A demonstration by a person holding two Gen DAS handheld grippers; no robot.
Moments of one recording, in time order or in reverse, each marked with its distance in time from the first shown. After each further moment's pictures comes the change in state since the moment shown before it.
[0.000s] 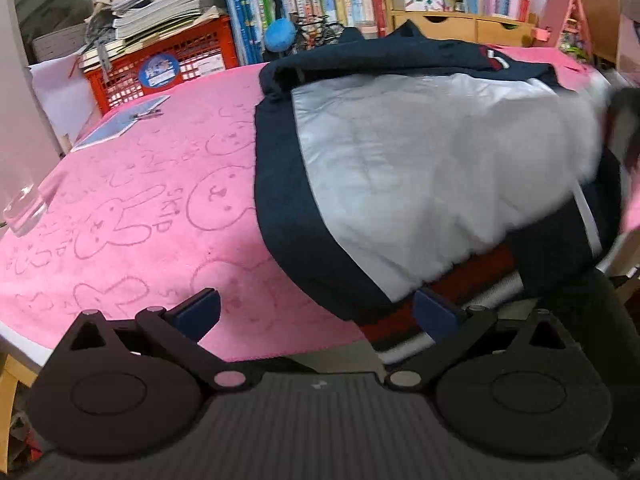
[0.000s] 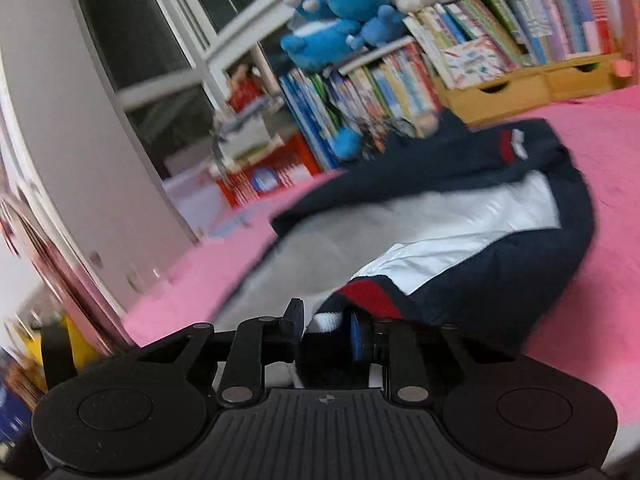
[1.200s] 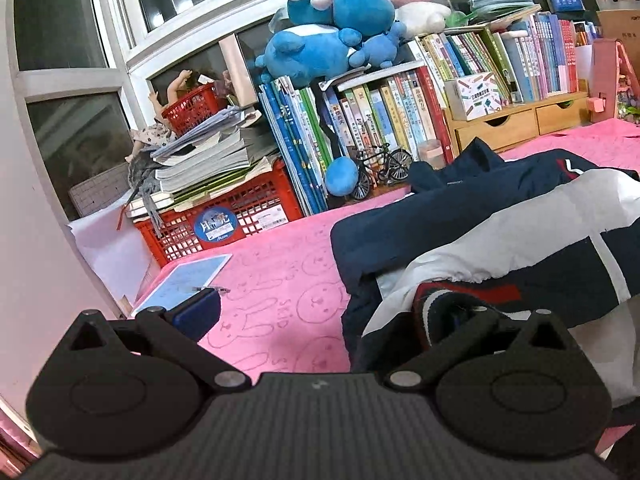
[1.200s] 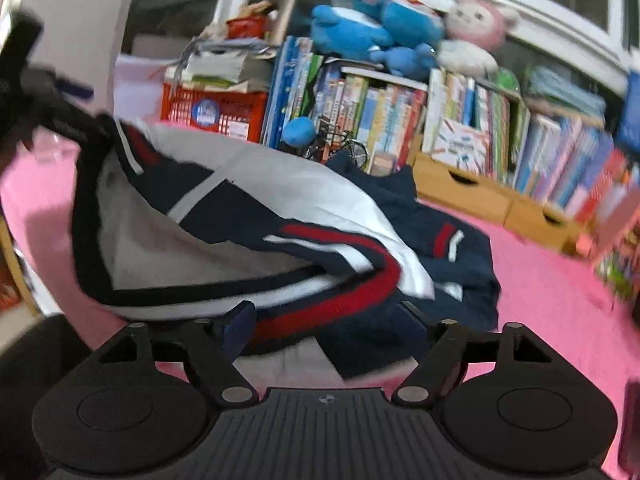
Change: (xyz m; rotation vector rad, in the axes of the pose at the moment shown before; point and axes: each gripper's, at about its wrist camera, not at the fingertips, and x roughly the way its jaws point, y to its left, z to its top) left arm 0.017 0.029 0.129 0.099 -0.310 0.247; right arm 0.040 0.013 0.003 -0.614 0.038 -0.437
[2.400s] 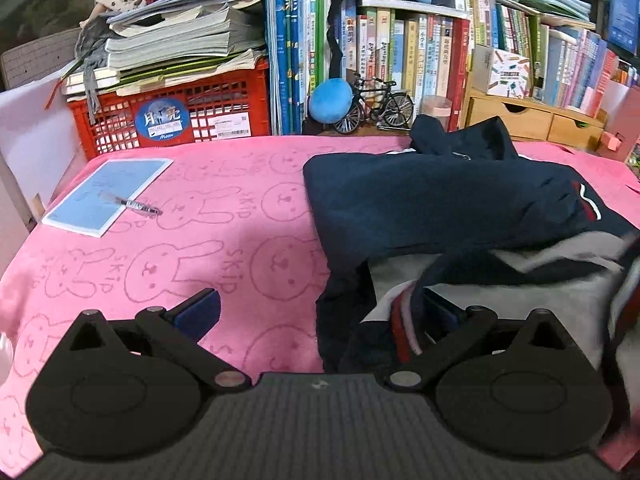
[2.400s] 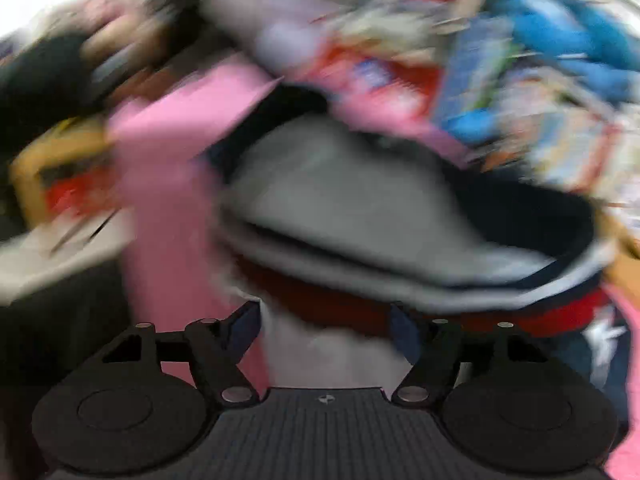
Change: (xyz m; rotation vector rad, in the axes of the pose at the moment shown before) left arm 0.110 0.035 0.008 -0.258 0.266 -0.230; right arm 0.070 0.015 0.071 -0.211 0.045 0.370
